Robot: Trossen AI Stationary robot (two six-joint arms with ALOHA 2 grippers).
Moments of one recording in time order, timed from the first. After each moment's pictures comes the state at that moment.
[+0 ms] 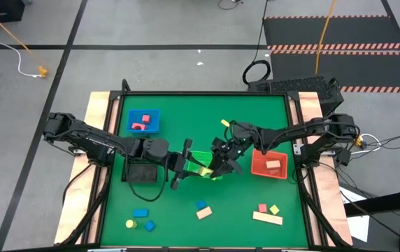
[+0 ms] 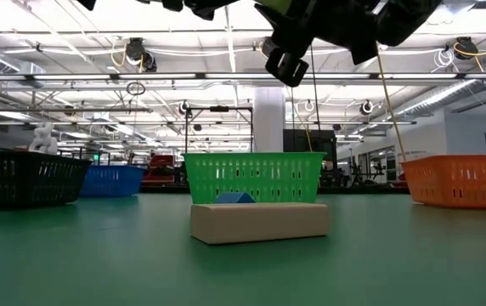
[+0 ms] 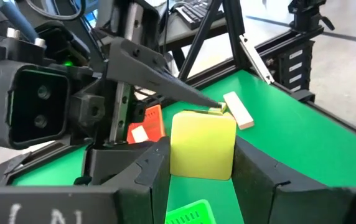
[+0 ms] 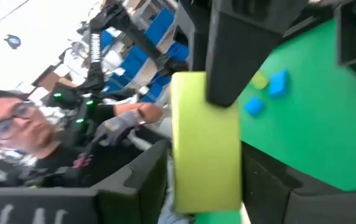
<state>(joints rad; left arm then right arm) -0.18 1.43 0.89 0.32 0.08 0.36 -0.04 1.55 0.82 0.58 -0.79 0.74</state>
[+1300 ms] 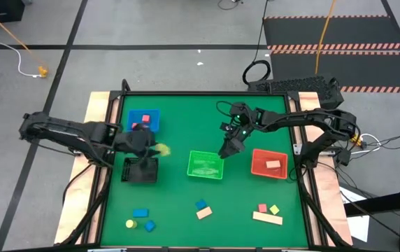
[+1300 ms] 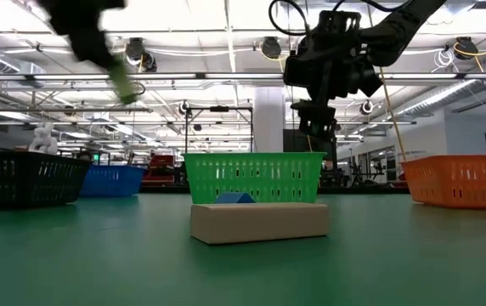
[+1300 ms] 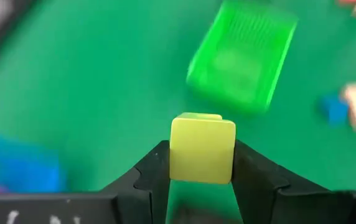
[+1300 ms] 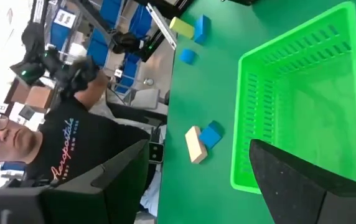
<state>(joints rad) -0.16 1.00 0.91 -0.81 -0.24 -0.41 -0.36 1.54 0.81 0.08 -1.04 0.53</state>
